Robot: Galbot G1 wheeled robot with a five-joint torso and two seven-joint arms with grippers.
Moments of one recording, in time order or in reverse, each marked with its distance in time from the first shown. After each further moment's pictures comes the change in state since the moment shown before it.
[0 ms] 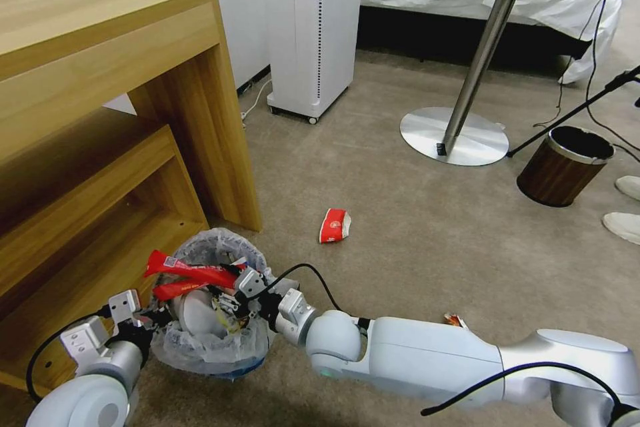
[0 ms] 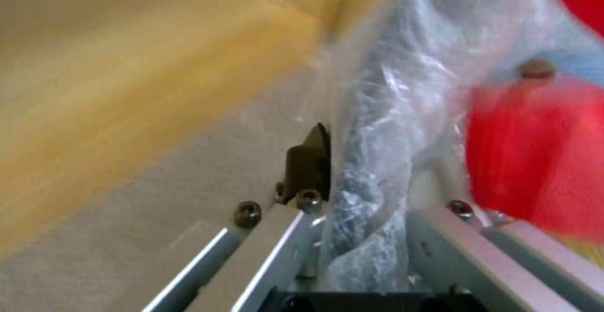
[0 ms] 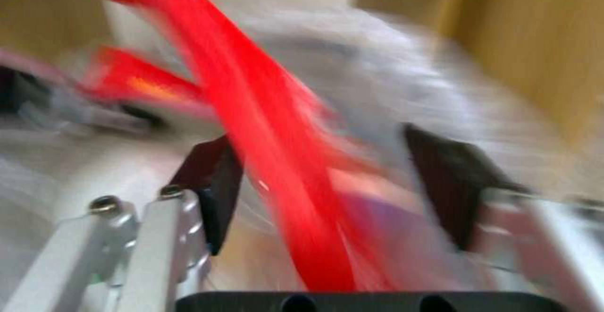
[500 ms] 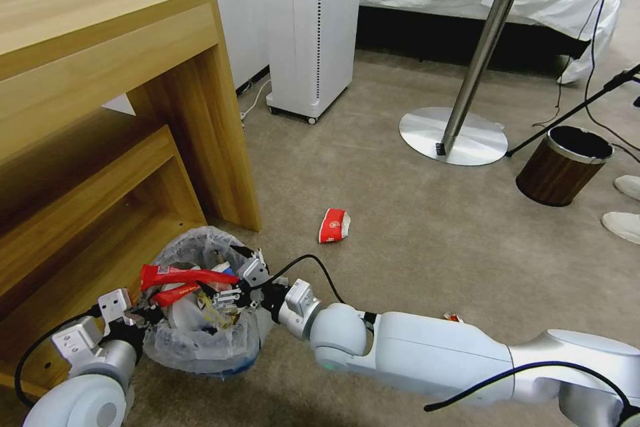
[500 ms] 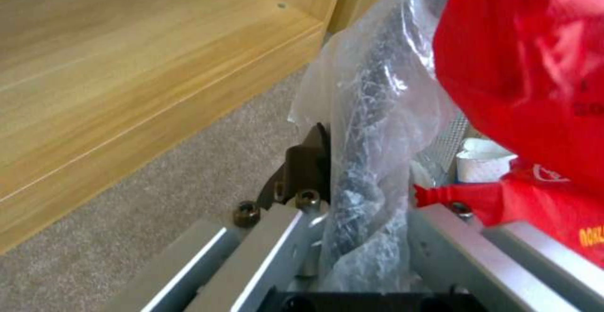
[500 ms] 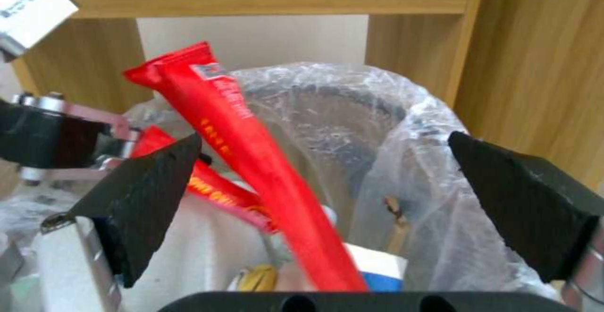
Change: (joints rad) left arm 0.003 -0.008 0.012 -0.002 -0.001 0.000 0.005; right arm -0.010 -0.004 0.007 0.035 -0.002 0.040 -0.035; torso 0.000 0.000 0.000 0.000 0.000
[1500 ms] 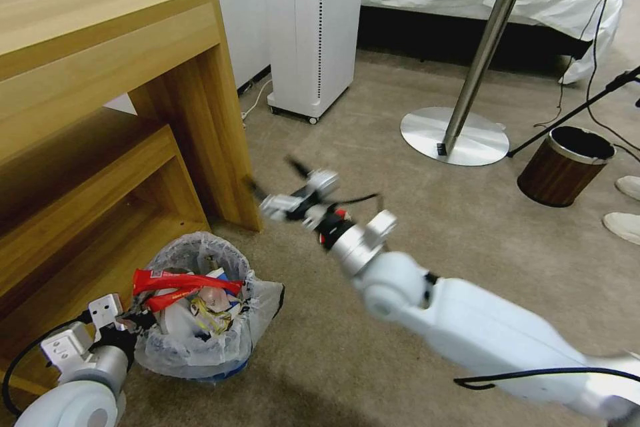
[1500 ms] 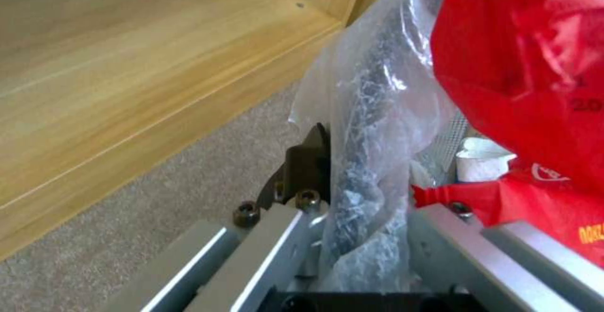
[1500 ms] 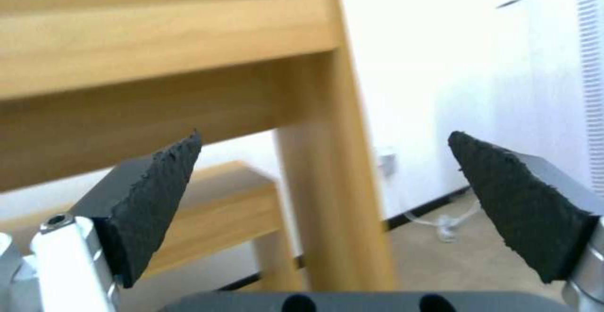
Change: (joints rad) left arm 0.016 -0.010 -0.029 0.003 -0.001 0.001 0.002; right arm -0.179 -0.241 0.591 0.283 0.210 0.075 -0.033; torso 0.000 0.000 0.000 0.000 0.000
